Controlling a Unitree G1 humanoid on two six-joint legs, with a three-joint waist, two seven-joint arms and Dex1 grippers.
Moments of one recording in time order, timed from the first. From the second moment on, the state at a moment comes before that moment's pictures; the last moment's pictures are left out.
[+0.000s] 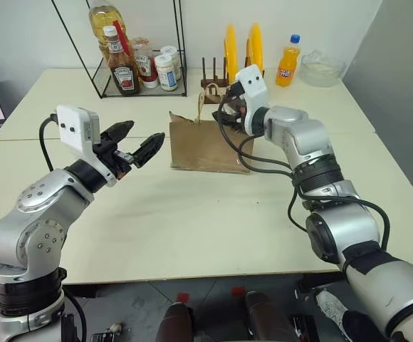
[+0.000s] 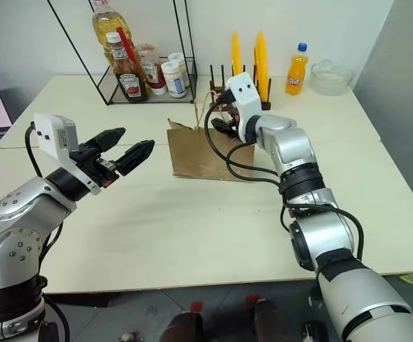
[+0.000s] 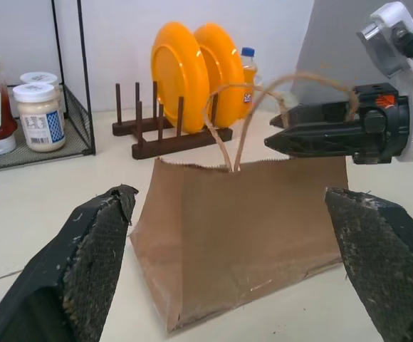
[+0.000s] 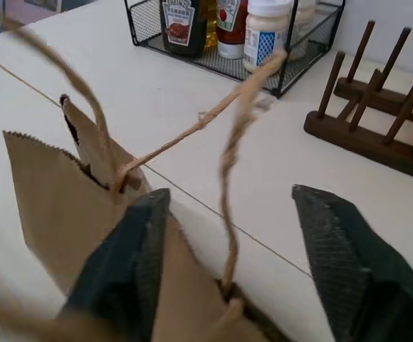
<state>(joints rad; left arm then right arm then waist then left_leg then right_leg) -0.36 0.63 0.35 -0.42 -0.78 0.76 -0.39 -1.20 -0.16 0.06 0.56 0.10 0.61 0.54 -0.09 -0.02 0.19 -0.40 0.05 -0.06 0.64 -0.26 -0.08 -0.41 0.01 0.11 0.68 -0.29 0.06</state>
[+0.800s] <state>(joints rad) -0.70 0.70 0.20 0.04 -0.54 0.60 -0.52 -0.47 -0.34 -0.08 -0.50 0.30 1.00 0.51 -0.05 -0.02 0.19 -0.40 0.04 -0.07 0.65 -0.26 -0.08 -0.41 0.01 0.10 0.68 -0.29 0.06</state>
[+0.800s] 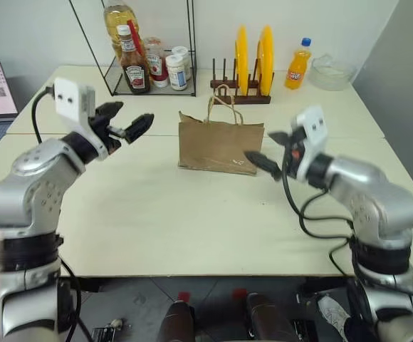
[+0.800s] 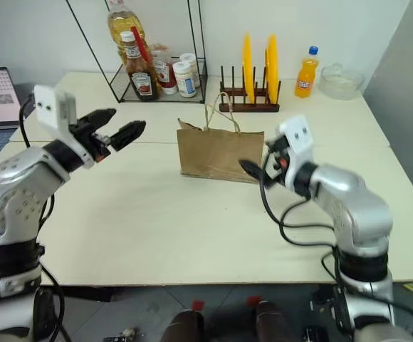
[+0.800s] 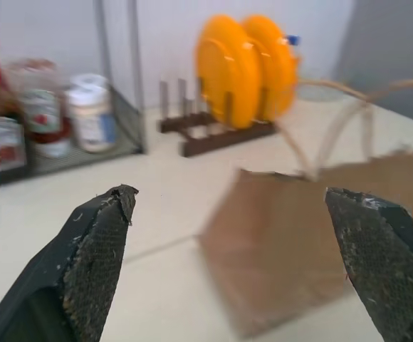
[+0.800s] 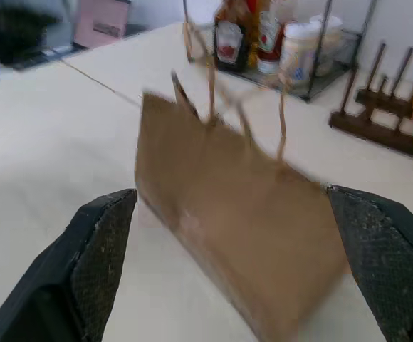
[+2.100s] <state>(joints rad) -0.94 0.75 -0.13 0.59 -0.04 0.13 -1.54 -0.08 -0.26 -0.02 -0.58 0.27 0.62 0.32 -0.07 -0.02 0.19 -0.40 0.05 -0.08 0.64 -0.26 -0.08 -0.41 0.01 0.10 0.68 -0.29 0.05</state>
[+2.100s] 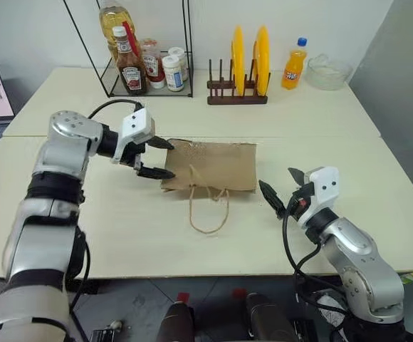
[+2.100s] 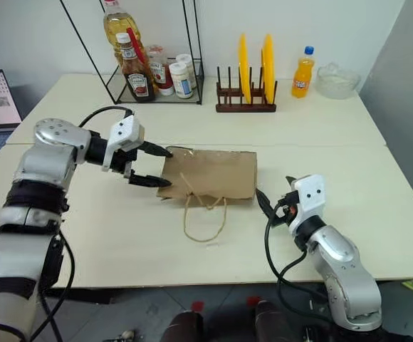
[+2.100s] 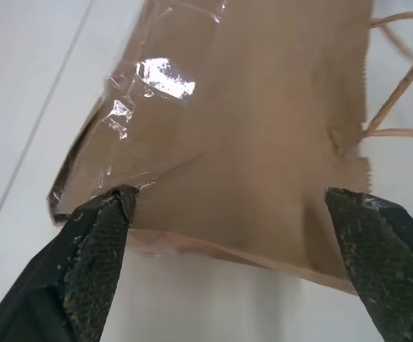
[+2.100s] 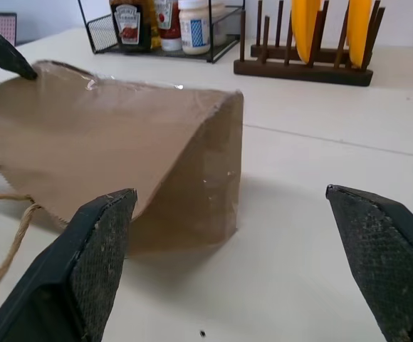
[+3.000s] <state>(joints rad) -0.43 0.72 -0.23 0.07 0.04 -0.32 -1.28 -0.08 -0.56 0.04 -0.54 0.33 0.51 0.68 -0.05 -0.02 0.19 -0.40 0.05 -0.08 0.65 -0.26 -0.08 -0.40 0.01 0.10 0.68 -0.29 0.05</state>
